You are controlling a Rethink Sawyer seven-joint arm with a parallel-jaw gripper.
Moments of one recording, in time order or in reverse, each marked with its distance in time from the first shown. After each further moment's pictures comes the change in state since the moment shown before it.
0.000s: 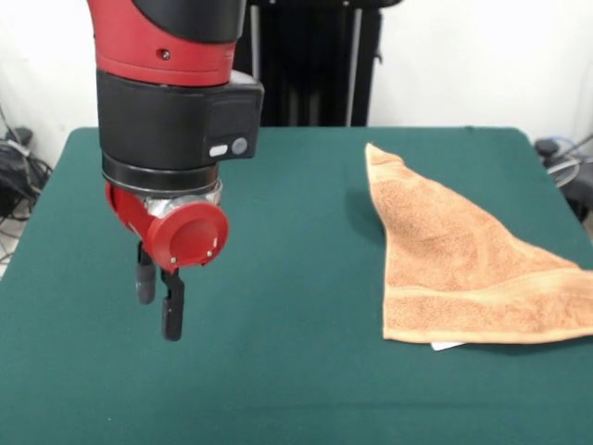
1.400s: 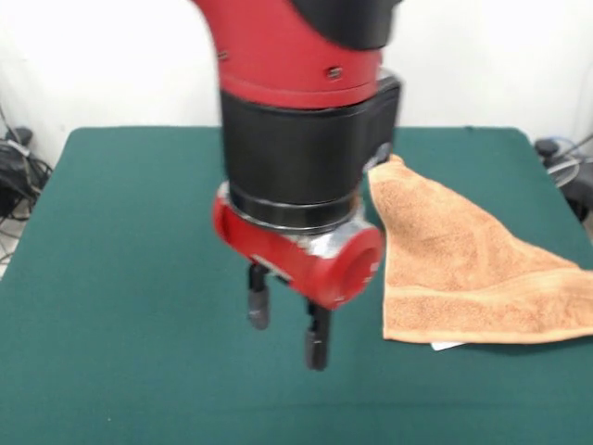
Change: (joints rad) arm 0.095 0.128 -0.009 -0.398 -0.060 0.412 0.000
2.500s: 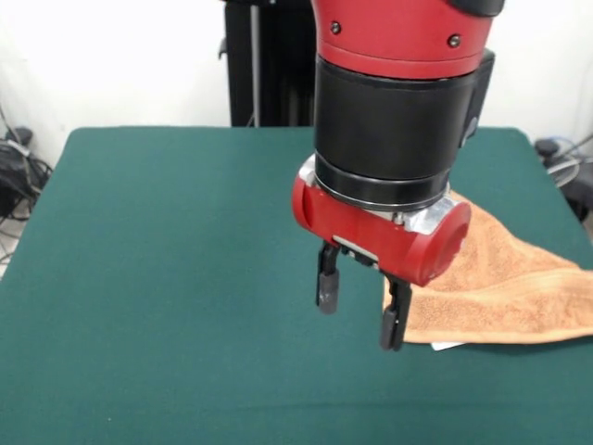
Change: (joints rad) arm 0.056 -0.038 0.001 0.052 0.000 -0.003 0.000
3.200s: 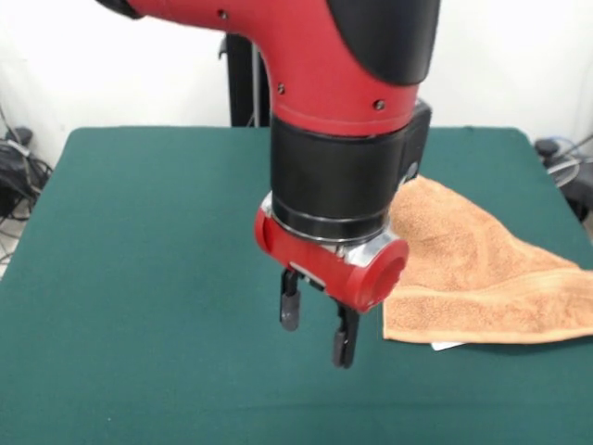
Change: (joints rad) arm -0.027 0.010 0.010 0.102 -0.001 -0.128 0.000
